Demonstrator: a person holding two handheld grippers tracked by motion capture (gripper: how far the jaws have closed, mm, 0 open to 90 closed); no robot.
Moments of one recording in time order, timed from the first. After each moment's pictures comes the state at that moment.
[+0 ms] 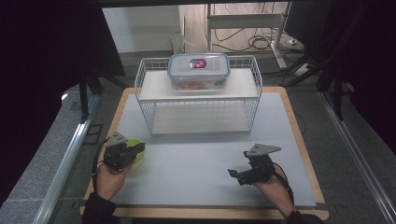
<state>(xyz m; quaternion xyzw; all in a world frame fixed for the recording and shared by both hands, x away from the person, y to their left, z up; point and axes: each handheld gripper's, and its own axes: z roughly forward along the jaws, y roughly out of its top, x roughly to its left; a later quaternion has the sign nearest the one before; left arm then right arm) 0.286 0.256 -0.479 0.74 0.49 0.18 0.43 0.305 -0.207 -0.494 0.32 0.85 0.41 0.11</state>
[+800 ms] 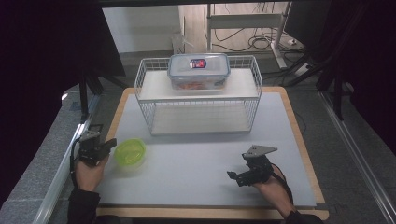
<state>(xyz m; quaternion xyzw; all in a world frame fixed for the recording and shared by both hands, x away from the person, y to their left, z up) 0.305 0.336 -0.509 0.68 0.58 0.22 0.38 0.305 -0.203 -0.500 0.31 0.86 0.39 0.10</state>
